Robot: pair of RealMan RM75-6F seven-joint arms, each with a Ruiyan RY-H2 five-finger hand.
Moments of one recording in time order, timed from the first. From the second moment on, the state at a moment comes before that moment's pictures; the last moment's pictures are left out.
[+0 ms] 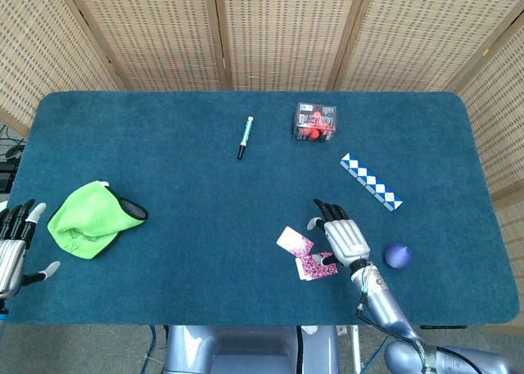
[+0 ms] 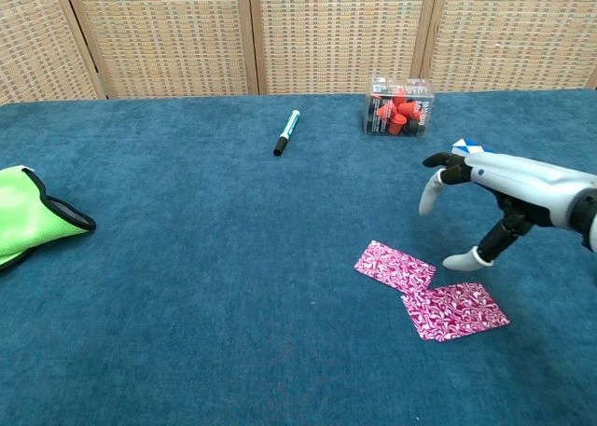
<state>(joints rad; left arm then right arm) -0.10 -1.12 -0.05 -1.64 1.44 1.46 0.13 0.56 -1.53 0.17 -1.69 -1.02 1.03 -0.38</state>
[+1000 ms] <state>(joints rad) -0.10 -1.12 -0.05 -1.64 1.44 1.45 0.13 0.69 -1.83 0.22 -1.51 -0.71 1.15 -0.62</state>
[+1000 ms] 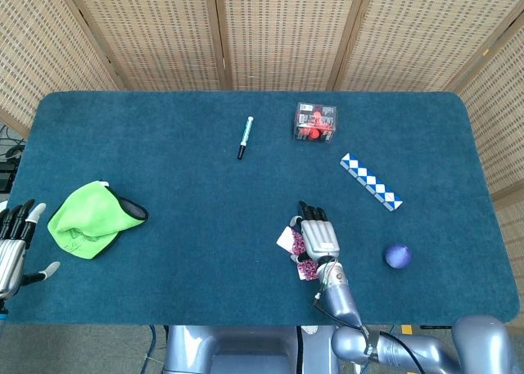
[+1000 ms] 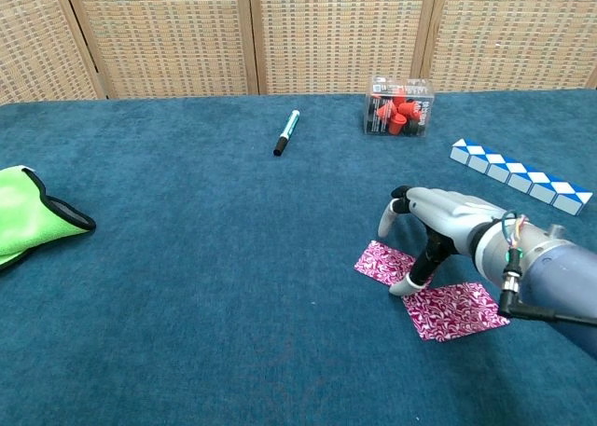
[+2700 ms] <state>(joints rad) -0.10 -1.12 -0.05 -1.64 1.43 1.45 0.14 0.71 -1.82 0.26 -1.44 -0.68 1.10 -0.62</state>
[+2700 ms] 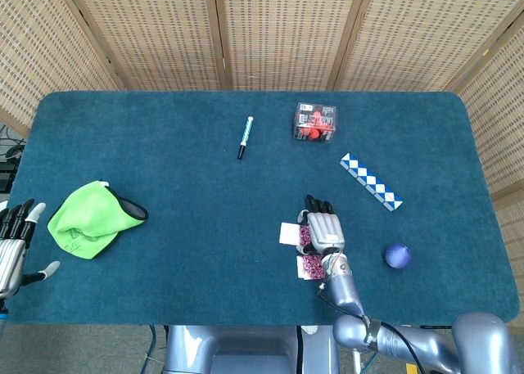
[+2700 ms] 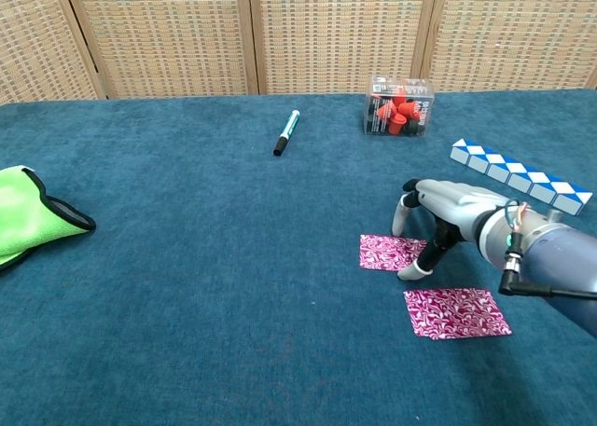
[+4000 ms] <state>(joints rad) -0.10 -1.12 -0.05 -1.64 1.43 1.45 0.15 0.65 -1.67 0.16 -1.62 -0.89 1.13 -0.57</state>
